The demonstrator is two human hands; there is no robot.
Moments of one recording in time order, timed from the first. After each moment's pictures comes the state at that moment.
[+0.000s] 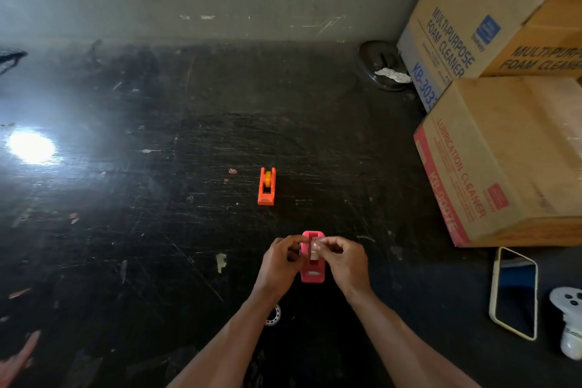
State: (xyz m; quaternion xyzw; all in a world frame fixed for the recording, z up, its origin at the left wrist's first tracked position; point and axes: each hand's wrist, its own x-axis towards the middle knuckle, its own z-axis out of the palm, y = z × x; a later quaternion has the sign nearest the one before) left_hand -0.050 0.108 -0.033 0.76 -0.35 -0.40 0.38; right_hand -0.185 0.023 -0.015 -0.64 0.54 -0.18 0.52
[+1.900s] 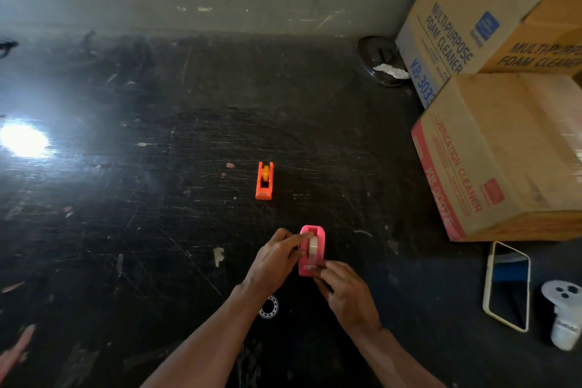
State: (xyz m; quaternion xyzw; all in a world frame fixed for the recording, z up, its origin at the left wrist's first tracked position) left_hand -0.038 0.112 -0.049 0.74 -0.55 -0.29 0.26; right_hand -0.234 0.066 -0.046 -0.89 0.35 -0.15 0.24
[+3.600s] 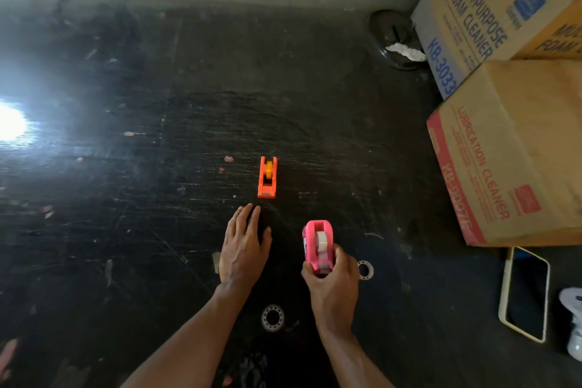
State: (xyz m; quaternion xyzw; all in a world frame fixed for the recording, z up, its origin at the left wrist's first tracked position) left_hand 0.015 0.114 -0.074 0.88 -0.43 -0.13 0.17; right_hand -0.157 0.079 -0.043 -0.66 0.66 -0.16 0.32
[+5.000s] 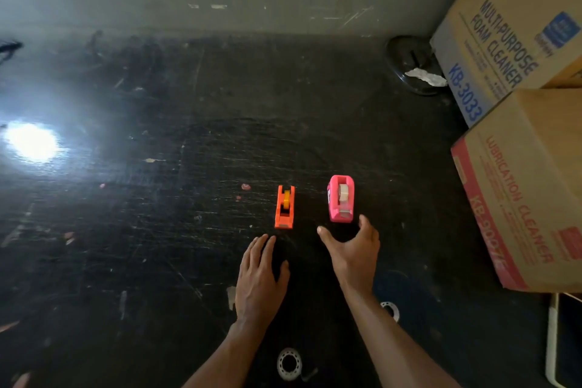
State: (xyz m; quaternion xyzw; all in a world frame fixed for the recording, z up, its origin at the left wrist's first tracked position) left_hand 0.016 0.111 -0.073 0.88 -0.39 -0.17 0.22; right_hand -0.094 -0.029 -0.029 -0.59 0.67 -0.18 0.40
